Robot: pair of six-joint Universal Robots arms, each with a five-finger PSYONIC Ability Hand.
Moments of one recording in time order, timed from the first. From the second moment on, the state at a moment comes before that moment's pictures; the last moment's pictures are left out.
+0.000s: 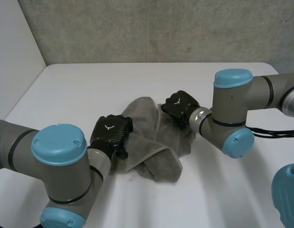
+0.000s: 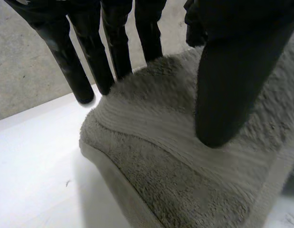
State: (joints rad) left arm 4.05 -2.04 -1.67 3.46 -1.72 3.16; right arm 2.07 -0.66 0.84 0.18 1.32 2.43; left_hand 0.68 0.66 0.66 0.66 0.48; right_hand 1.30 1.30 1.28 1.28 1.11
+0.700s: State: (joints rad) left arm 4.12 -1.75 -1.76 3.46 -1.59 3.23; right arm 1.91 -1.28 1.48 0.66 1.26 2.16; left_hand 1.18 1.21 1.22 1.22 1.02; right_hand 0.46 0.44 0.46 0.48 0.27
